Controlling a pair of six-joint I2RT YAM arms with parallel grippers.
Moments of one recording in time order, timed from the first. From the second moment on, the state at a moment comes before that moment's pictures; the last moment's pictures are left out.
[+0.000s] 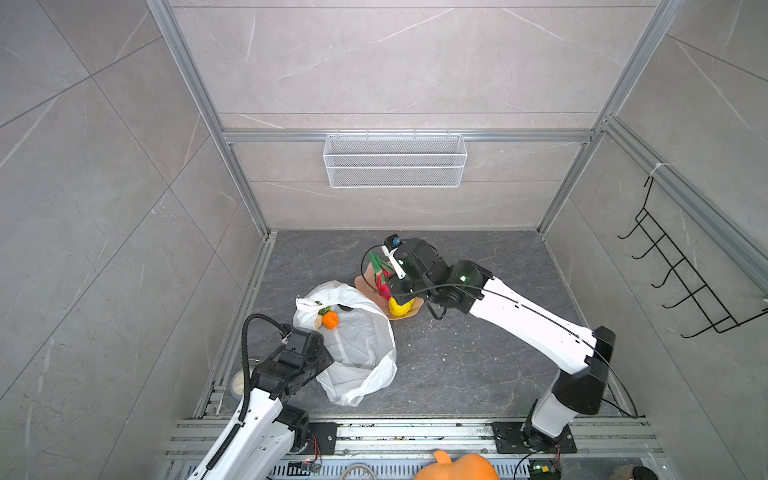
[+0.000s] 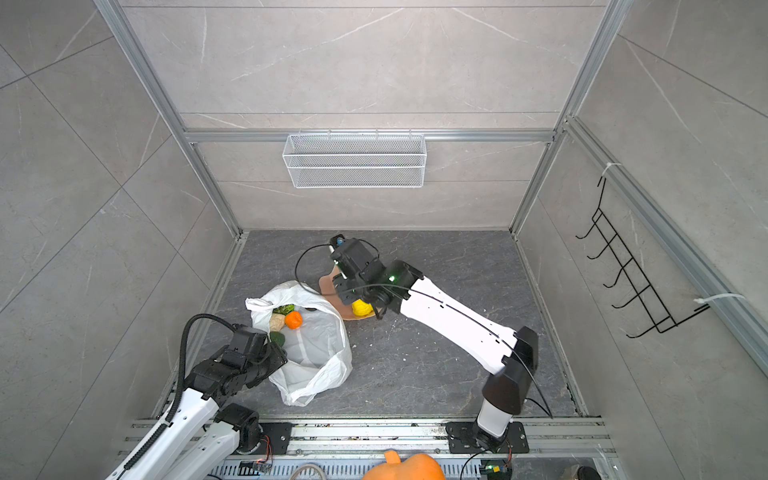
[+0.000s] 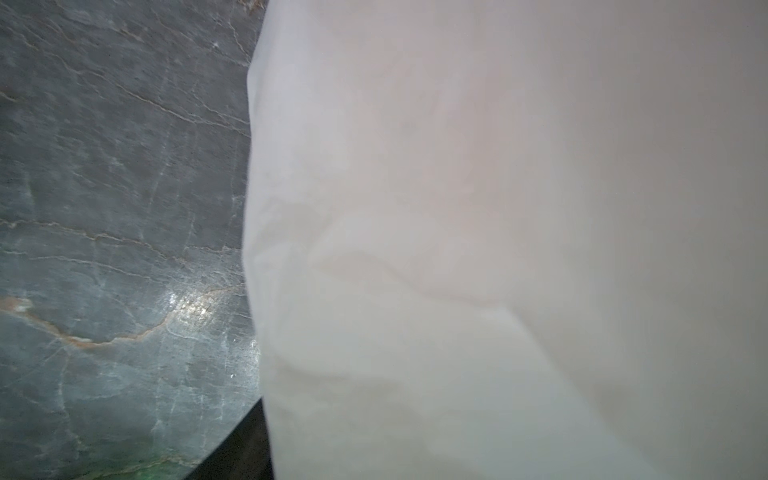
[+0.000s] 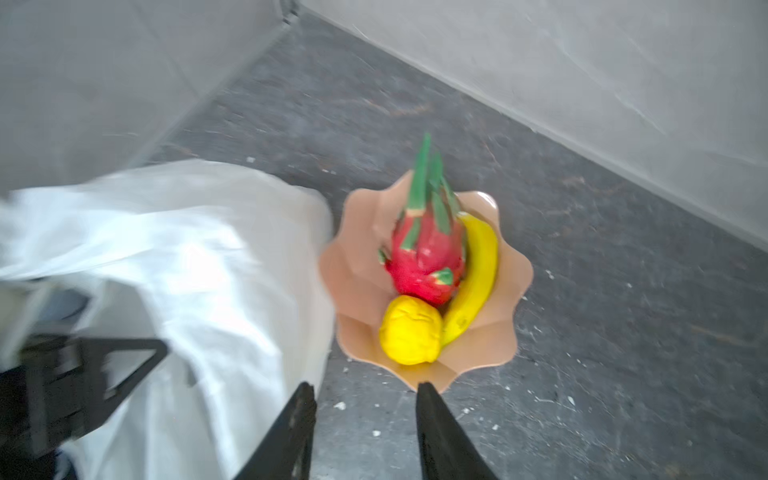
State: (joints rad) left arm -0.36 0.66 0.50 -0.88 -0.10 -0.93; right arm 1.01 1.66 1.79 -0.86 0.24 0.22
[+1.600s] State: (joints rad) left arm -0.36 0.59 0.47 -0.93 -0.18 -0.99; right arm 1.11 2.73 2.74 -1.02 0.13 0.27
